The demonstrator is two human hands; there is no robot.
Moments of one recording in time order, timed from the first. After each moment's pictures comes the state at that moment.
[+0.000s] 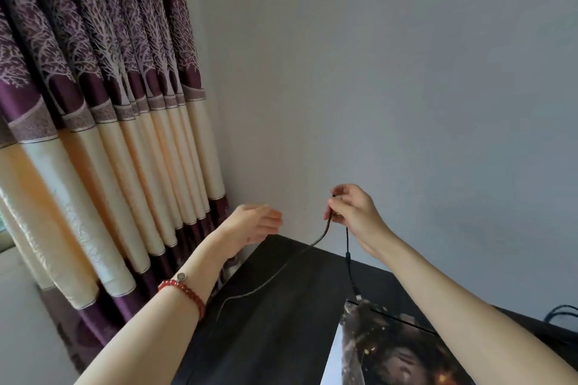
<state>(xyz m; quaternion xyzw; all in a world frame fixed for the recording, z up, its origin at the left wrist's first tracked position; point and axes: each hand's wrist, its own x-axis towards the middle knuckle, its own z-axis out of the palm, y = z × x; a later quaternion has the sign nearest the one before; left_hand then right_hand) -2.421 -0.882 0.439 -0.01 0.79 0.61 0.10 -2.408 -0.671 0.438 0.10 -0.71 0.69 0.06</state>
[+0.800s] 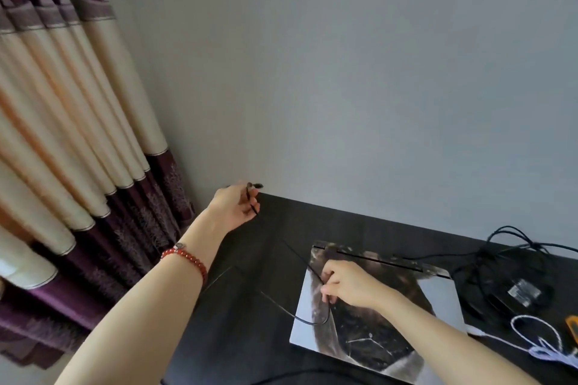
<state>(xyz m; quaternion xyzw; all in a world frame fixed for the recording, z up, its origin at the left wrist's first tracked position) -2.504 -0.840 0.334 -0.19 0.54 0.80 0.17 -2.377 -0.622 0.242 0.03 -0.93 0.32 -0.18</state>
